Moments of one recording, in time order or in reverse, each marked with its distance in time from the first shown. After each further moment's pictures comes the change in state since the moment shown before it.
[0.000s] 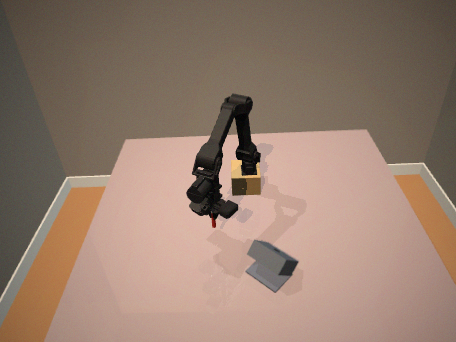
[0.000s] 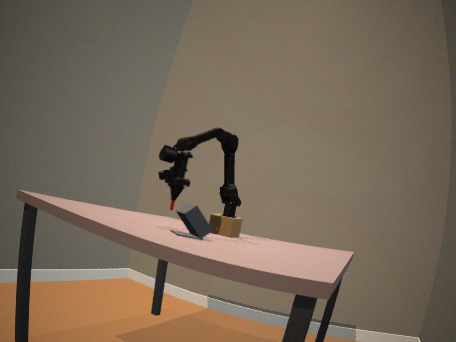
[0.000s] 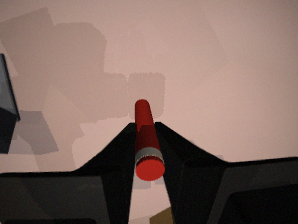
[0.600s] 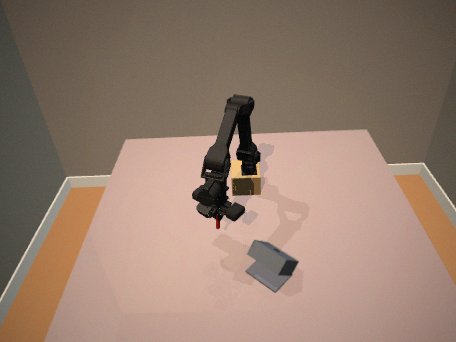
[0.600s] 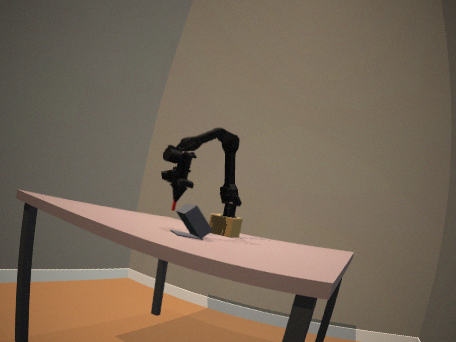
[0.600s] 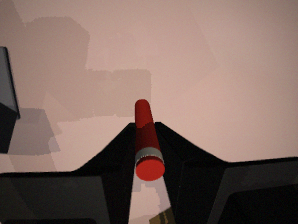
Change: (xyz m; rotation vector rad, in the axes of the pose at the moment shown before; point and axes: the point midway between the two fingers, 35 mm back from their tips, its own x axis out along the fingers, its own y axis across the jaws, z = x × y) arm 0.000 0.020 -0.005 -0.037 -0.017 -0.054
